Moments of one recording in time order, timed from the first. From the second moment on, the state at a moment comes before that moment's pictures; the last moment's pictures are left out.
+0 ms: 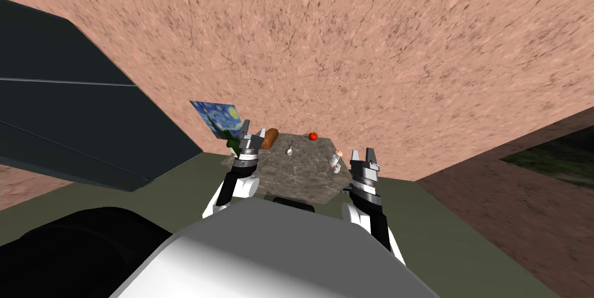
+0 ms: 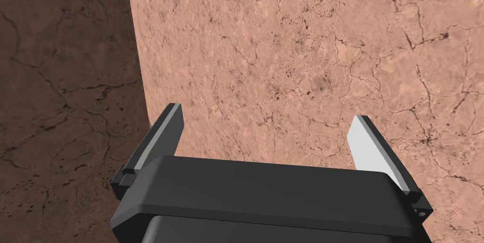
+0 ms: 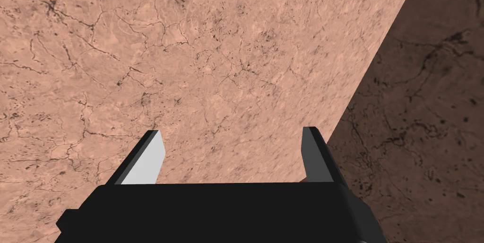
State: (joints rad) left arm 0.46 0.02 -0.05 -2.39 0.04 -0.37 0.11; right arm 0.52 0.00 -0.01 -2.25 -0.03 -0.49 0.03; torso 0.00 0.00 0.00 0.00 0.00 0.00
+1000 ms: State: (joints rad) left arm 0.28 0.25 -0.12 -2.32 0.17 -0.13 0.32; right arm 0.52 0.00 -0.01 -2.25 -0.03 -0.49 0.03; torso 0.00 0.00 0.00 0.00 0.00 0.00
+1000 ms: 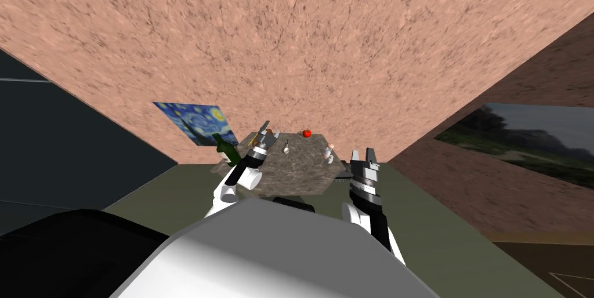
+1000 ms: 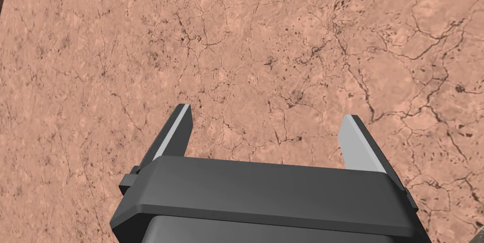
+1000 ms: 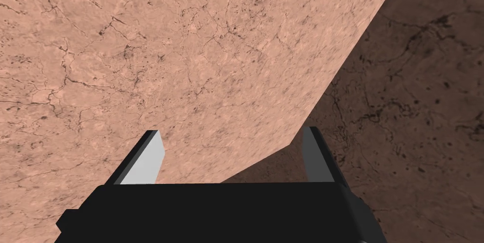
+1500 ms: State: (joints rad) left arm 0.20 0.35 -0.14 -2.28 0.24 0.01 0.43; right arm 0.52 0.00 -0.01 -2.25 -0.03 -0.49 0.03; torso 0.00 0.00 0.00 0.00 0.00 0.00
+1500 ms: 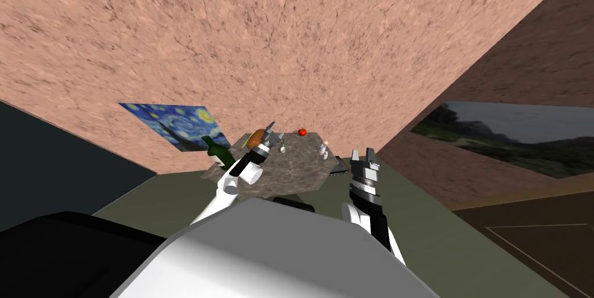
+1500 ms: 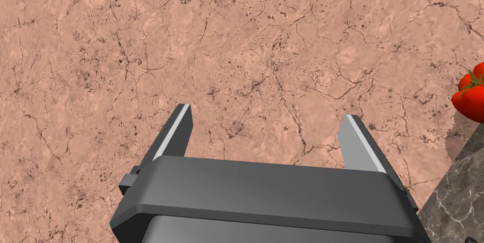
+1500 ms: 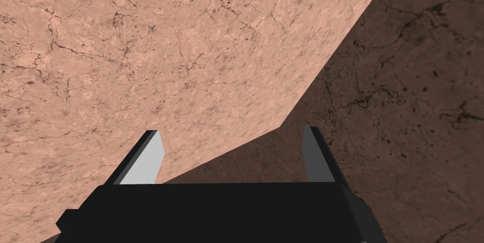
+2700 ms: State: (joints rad) left arm 0.02 0.59 -0.16 -2.14 0.42 0.31 0.72; right arm 0.52 0.00 -0.01 -2.25 -0.03 -0.49 0.03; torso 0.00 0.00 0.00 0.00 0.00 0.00
